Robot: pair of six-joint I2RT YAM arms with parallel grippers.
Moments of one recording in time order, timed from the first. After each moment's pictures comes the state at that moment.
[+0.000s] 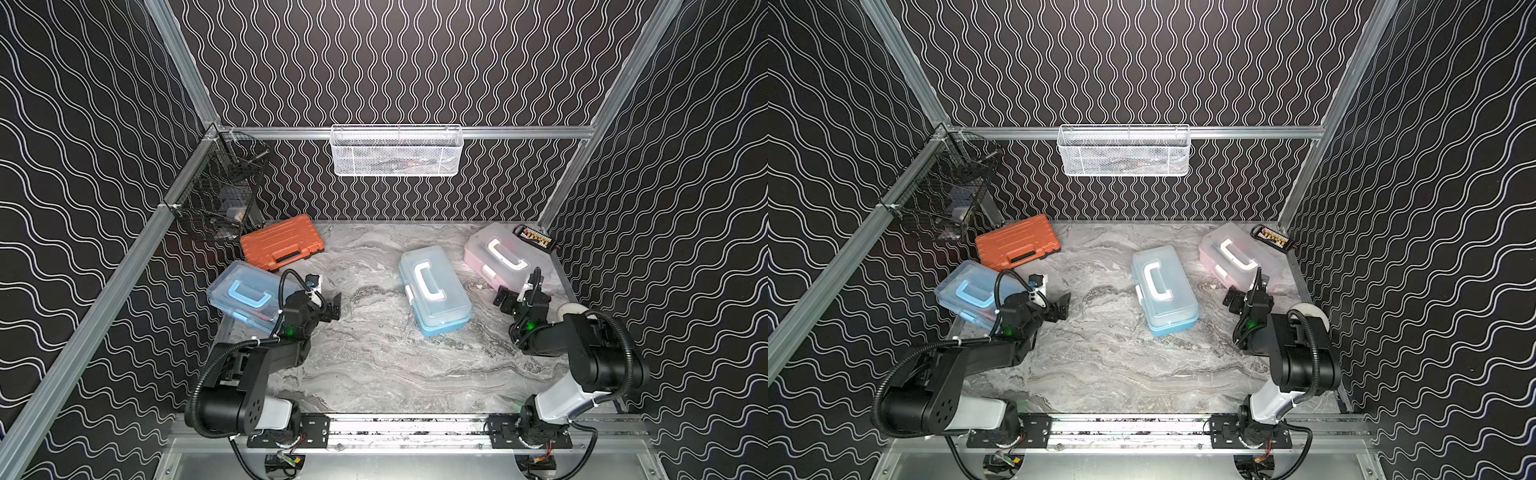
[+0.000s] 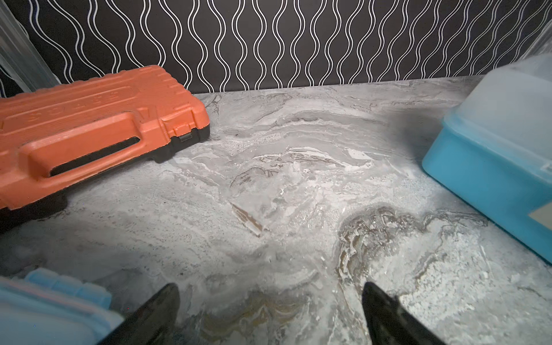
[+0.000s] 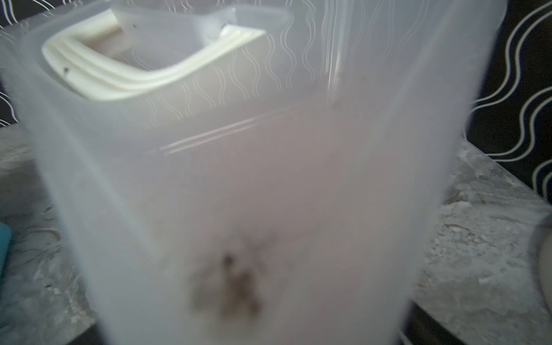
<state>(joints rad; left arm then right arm) -0.01 1.41 0.31 0.74 0.11 0.00 -0.07 1.65 0.38 0.85 0.13 0.22</state>
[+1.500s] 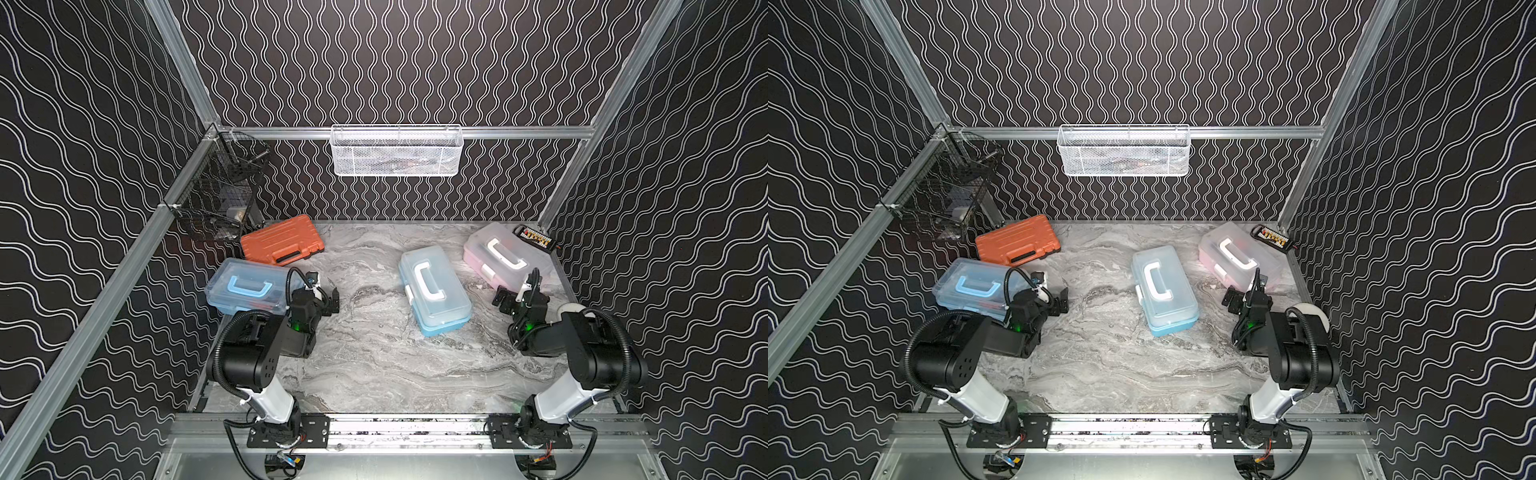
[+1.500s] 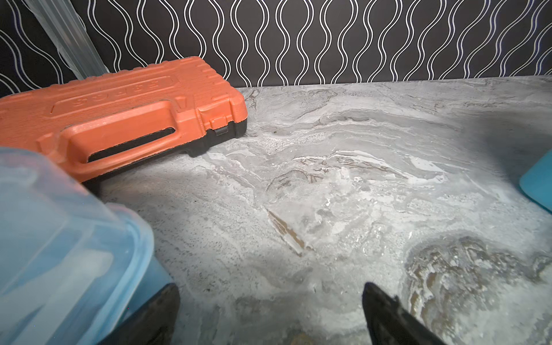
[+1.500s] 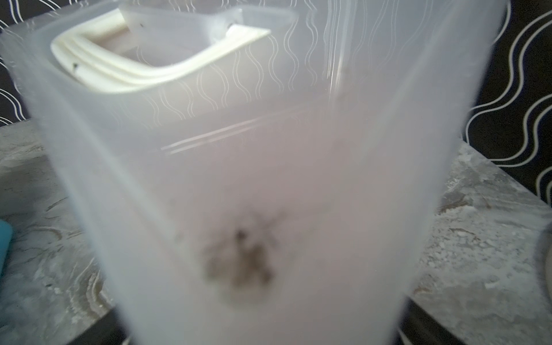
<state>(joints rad) -0.05 1.65 0.37 0.91 -0.08 -0.02 -0.06 1.66 0.38 0.87 0.14 0.21</state>
